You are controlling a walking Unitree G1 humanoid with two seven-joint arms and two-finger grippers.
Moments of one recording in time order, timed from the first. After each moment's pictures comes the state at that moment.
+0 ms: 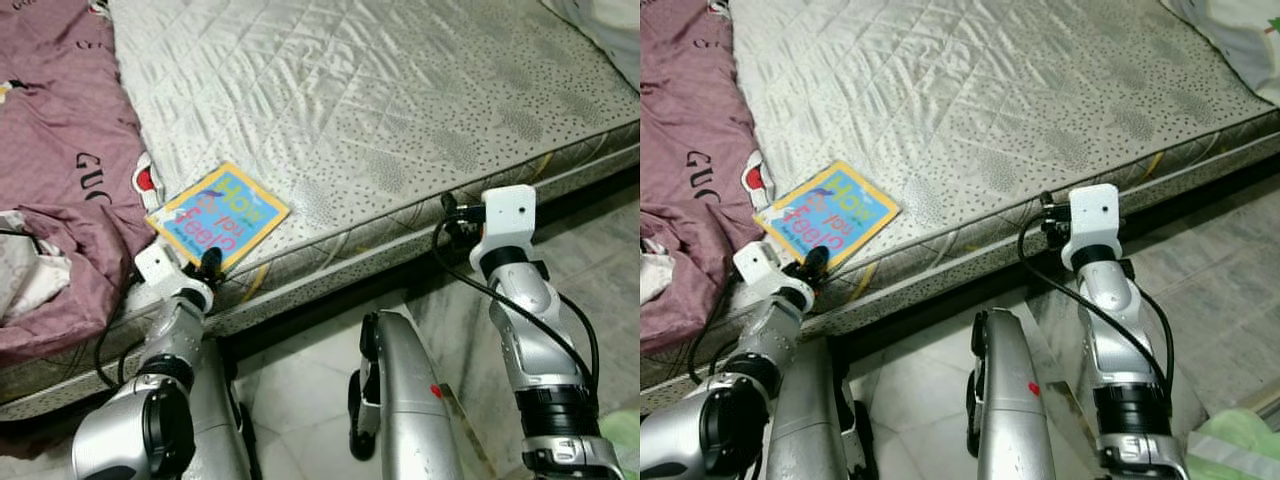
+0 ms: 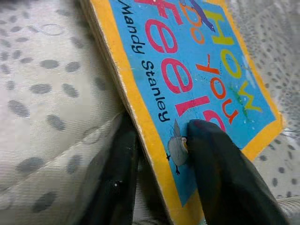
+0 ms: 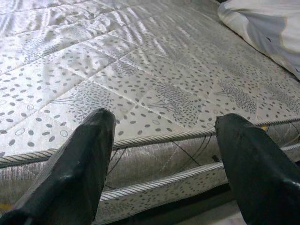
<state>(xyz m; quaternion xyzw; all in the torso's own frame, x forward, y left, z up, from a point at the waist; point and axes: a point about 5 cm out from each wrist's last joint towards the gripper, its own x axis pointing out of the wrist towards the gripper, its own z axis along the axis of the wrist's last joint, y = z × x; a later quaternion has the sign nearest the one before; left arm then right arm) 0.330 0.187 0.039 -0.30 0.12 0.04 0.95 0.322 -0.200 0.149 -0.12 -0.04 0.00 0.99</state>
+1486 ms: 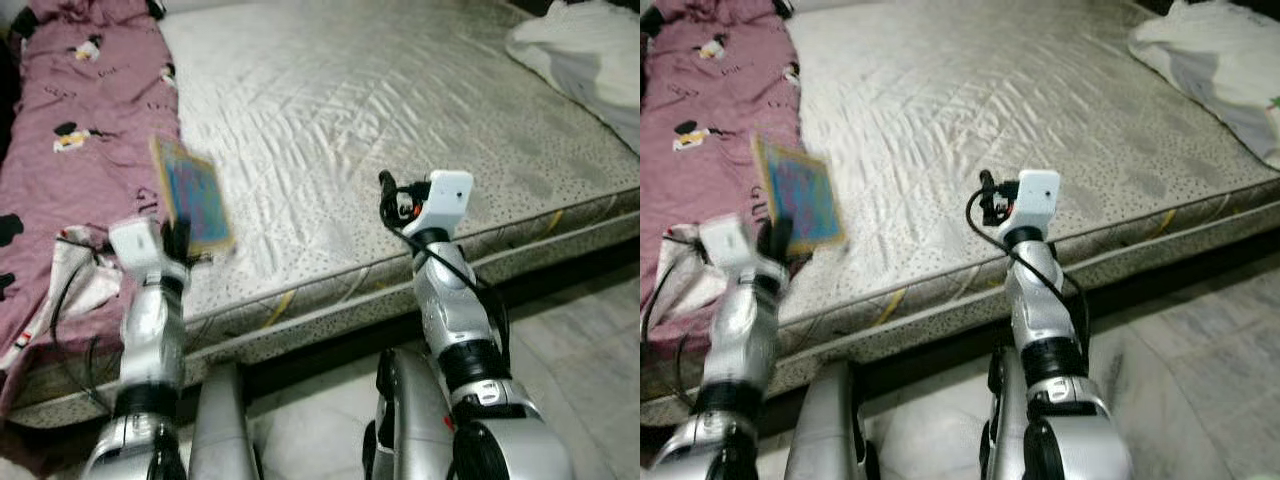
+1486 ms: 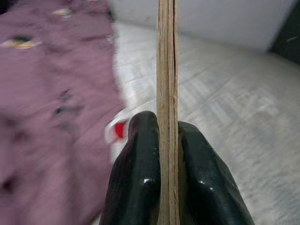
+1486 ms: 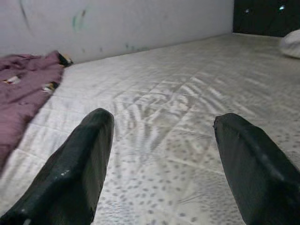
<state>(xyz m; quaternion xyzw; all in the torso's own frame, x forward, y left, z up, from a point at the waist) 0.312 0.210 0.080 -0.11 -0.01 0.07 0.99 0.356 -0.124 0.140 0.07 -0.06 0.05 0.99</state>
